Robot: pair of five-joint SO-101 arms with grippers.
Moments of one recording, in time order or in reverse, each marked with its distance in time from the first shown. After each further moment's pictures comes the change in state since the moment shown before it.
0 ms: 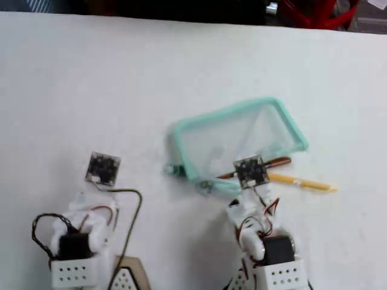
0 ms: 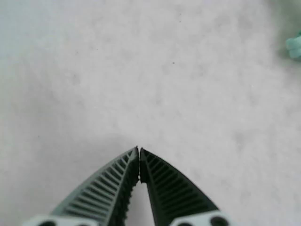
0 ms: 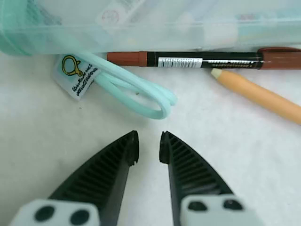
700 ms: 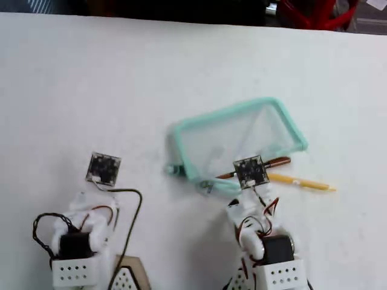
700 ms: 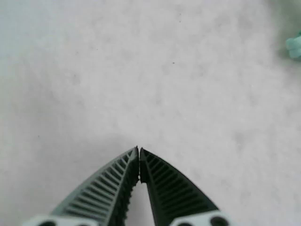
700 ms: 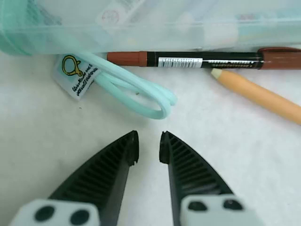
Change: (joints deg) left arm 0.0 0.0 0.0 0.0 0.0; right arm 0.0 0.0 0.0 0.0 0.0
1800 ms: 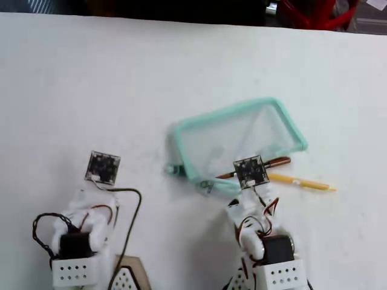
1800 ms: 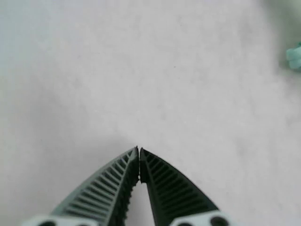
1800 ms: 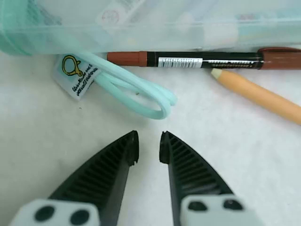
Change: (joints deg) left arm -0.4 0.4 0.0 -3.6 0.0; right arm 0.0 0.0 0.0 0.0 0.0
